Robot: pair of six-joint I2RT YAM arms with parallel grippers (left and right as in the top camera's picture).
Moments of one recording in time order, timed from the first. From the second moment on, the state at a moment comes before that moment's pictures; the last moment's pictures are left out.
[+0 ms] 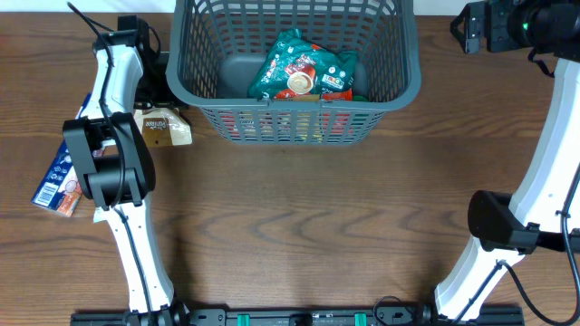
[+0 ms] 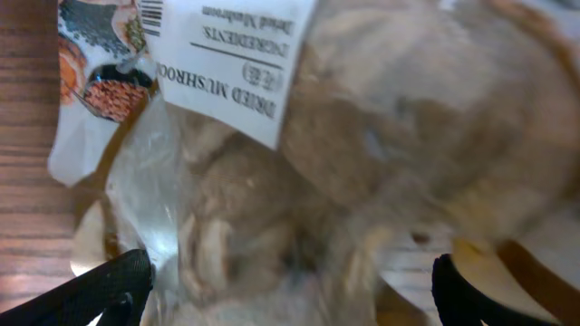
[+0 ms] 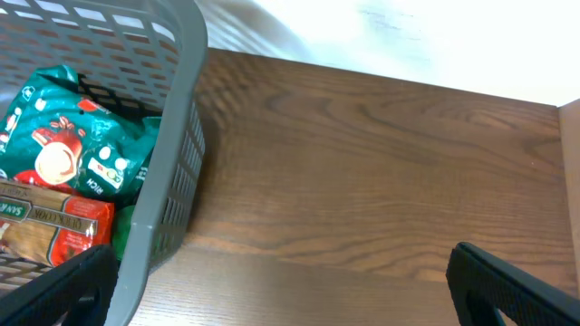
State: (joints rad) left arm 0.12 2.46 2.10 -1.12 0.07 0.14; right arm -0.11 2.04 2.80 -1.61 -0.10 -0.21
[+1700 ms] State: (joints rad) left arm 0.19 1.86 2.09 -1.18 0.05 0.04; right arm -0.13 2.04 2.80 -1.61 -0.02 -0.23
